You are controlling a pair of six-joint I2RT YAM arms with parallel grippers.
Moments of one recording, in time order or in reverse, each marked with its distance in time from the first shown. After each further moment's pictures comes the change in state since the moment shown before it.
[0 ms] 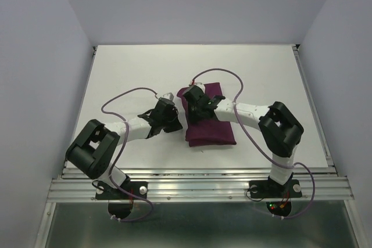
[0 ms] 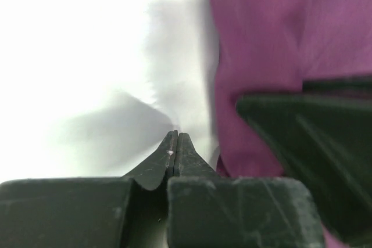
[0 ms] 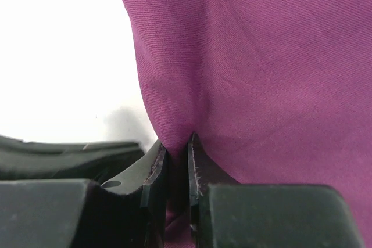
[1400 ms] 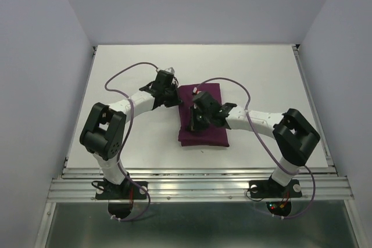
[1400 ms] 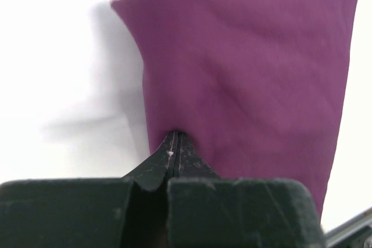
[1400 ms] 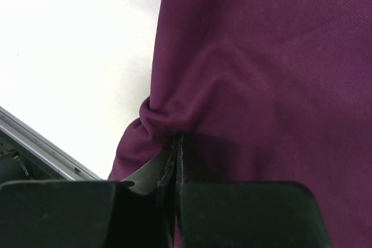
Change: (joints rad) left arm 0.144 0.171 0.391 -0.212 0.058 0.129; right arm -0.001 -0.146 -0.207 0.109 -0.261 0.004
